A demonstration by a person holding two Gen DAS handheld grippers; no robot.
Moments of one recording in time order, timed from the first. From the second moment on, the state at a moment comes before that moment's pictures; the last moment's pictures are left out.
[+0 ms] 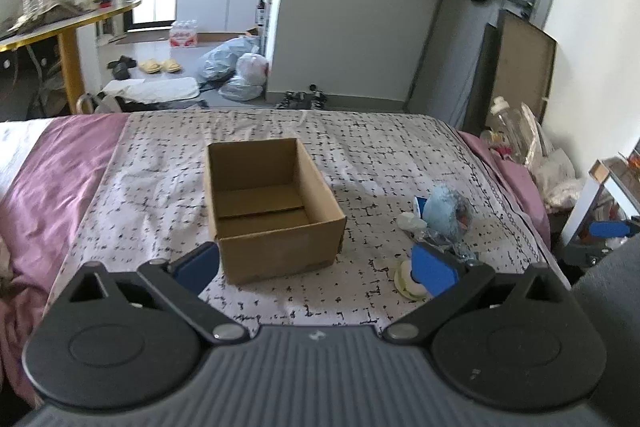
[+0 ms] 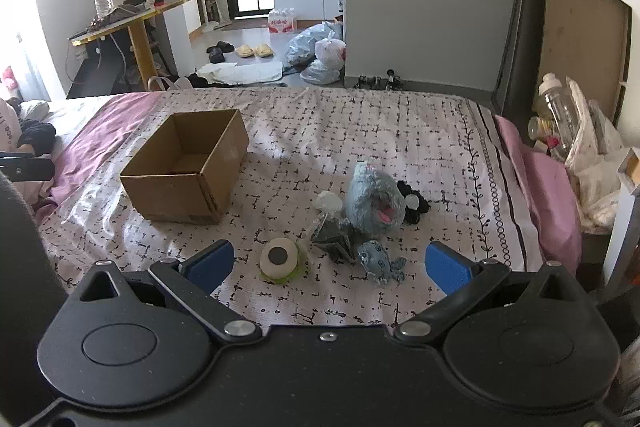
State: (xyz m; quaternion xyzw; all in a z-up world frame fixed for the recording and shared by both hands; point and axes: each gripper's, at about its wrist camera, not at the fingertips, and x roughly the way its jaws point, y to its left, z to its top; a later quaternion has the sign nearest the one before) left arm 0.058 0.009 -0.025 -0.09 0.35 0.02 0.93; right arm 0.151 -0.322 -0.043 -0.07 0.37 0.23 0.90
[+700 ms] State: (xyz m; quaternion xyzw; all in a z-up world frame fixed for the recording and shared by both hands) left arm 0.145 -0.011 -0.067 -0.05 0.41 -0.10 0.91; right arm 0.201 -0.344 -0.085 -0.03 0.42 0.18 0.89
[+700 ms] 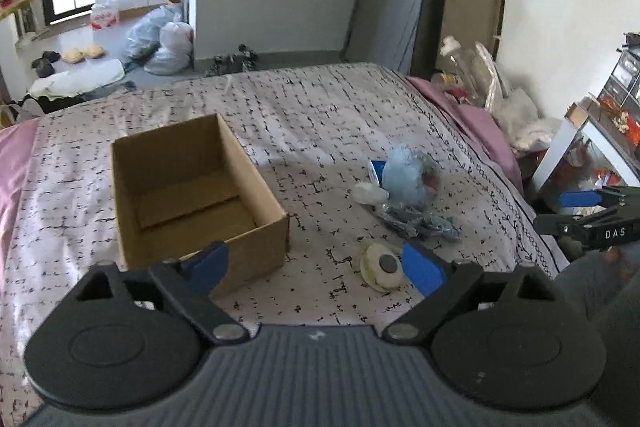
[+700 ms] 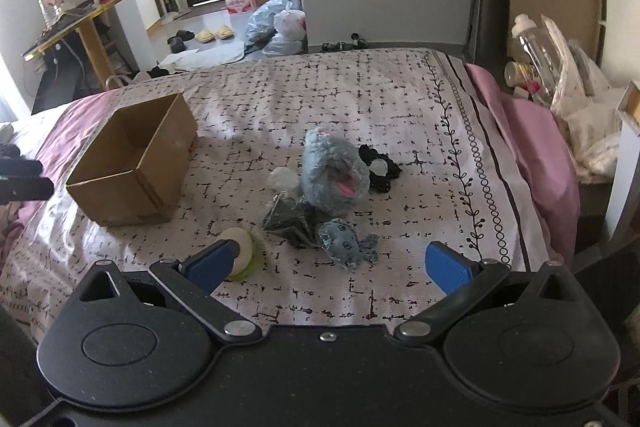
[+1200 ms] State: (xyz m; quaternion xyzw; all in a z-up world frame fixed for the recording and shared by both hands) left arm 0.194 -0.042 -0.114 -0.01 0.45 -0.17 0.88; right arm 0.234 -0.342 -0.117 0.02 0.45 0.19 0.87
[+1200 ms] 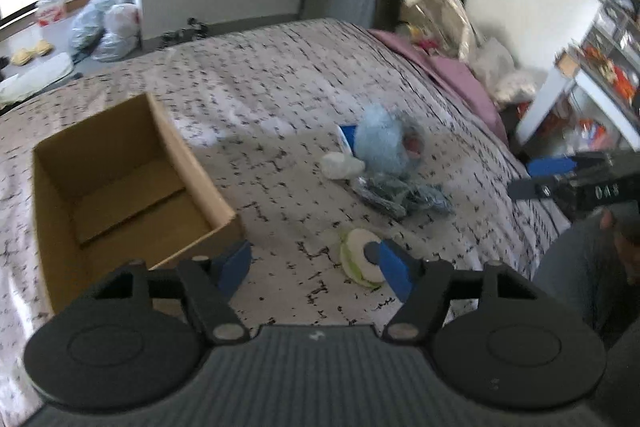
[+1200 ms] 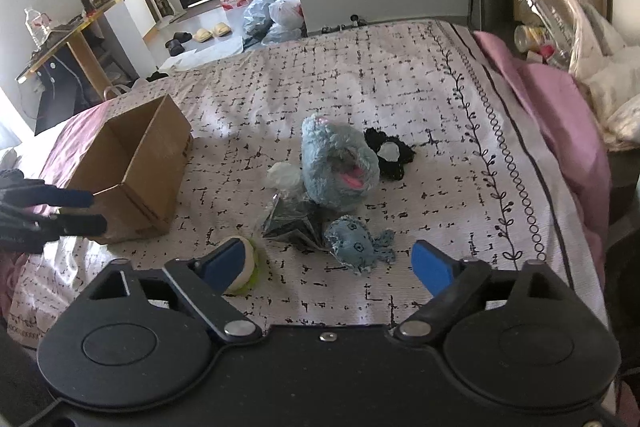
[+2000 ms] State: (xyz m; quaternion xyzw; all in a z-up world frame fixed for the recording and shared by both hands) left arm 0.262 -0.124 -0.206 0.10 0.52 -0.29 0.80; right arm 0.293 -0.334 -0.184 0.04 0.52 0.16 0.84
